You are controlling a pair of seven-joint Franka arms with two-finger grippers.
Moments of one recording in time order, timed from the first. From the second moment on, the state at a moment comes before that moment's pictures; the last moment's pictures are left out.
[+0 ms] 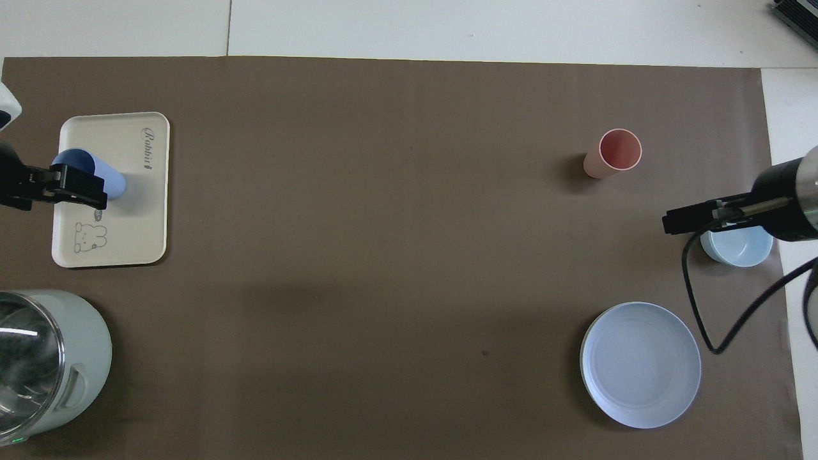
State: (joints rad) left arm 0.02 0.03 -0.07 -1.56 0.01 1.57 0.00; right arm 0.02 -0.09 -0.01 -1.63 0.04 1.51 -0.06
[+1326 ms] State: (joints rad) left arm 0.02 0.03 -0.07 -1.57 0.01 1.57 0.00; right arm -0.02 -0.08 -0.01 -1.62 -0.02 1.51 -0.04
